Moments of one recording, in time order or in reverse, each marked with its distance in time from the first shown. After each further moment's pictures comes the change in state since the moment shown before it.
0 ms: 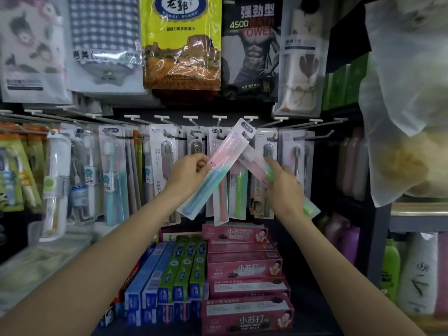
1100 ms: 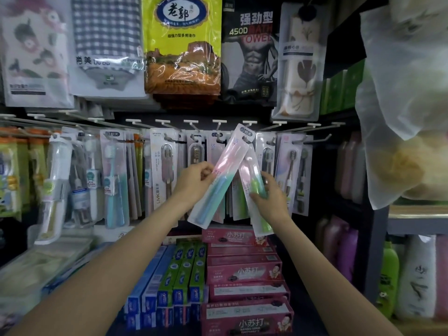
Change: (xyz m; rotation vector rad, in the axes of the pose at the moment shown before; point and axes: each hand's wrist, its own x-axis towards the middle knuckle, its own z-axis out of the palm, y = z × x) left_hand -0.004 -0.002 0.013 -0.069 -0.043 -0.032; right_hand -0.009 -0.003 0.020 0.597 -0.180 0.172
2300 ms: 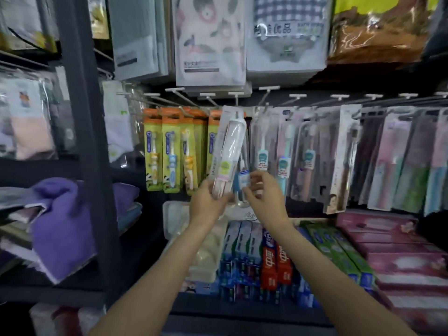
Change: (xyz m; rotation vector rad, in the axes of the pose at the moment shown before) left_hand -0.086 -0.260 -0.212 -0.156 0.104 -0.450; right_hand -0.081 -0.160 0.343 0.072 -0.077 -0.175
